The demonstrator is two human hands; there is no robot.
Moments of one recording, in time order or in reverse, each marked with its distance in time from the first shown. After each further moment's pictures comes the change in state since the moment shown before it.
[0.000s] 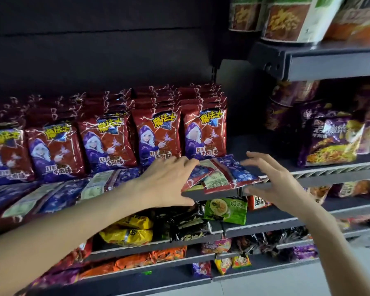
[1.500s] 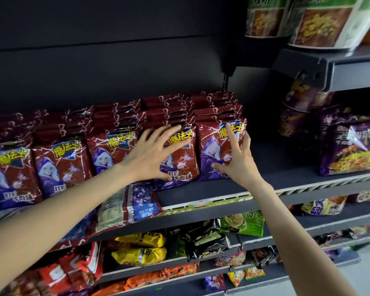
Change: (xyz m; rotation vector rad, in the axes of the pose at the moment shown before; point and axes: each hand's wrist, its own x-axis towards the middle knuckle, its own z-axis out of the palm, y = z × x) left_hand 0.038 -0.137 0.041 0.258 0.242 0.019; right_hand 0.127 -0.016 0.090 -0.037 0.243 0.251
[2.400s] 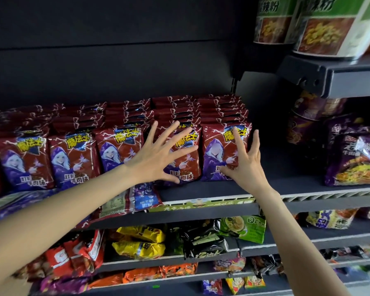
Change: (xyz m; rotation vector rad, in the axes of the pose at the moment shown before) left_hand -0.010 0.016 -0.011 0.071 0.049 0.040; right_hand -0.012 -0.002 -0.018 -0.024 -0.022 -0.022
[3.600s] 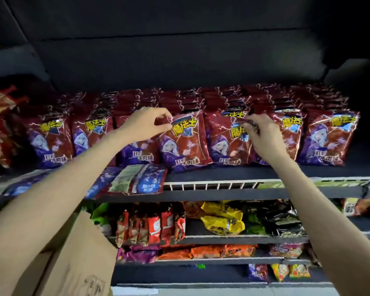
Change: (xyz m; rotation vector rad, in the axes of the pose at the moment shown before) left_hand -0.213 -0.190 -0.026 -0.699 -0.031 -0.553; right_hand 0.004 -0.216 0.093 0.026 0.122 -0.197
